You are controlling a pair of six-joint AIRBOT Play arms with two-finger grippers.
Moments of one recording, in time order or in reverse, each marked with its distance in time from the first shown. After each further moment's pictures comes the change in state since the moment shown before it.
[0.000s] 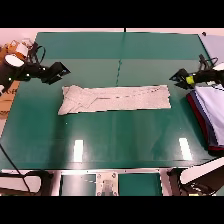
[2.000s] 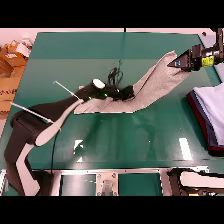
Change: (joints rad) left arm -0.650 -0.397 0.199 -0.486 0.195 0.120; right arm 0.161 0.381 0.062 0.324 0.472 -0.081
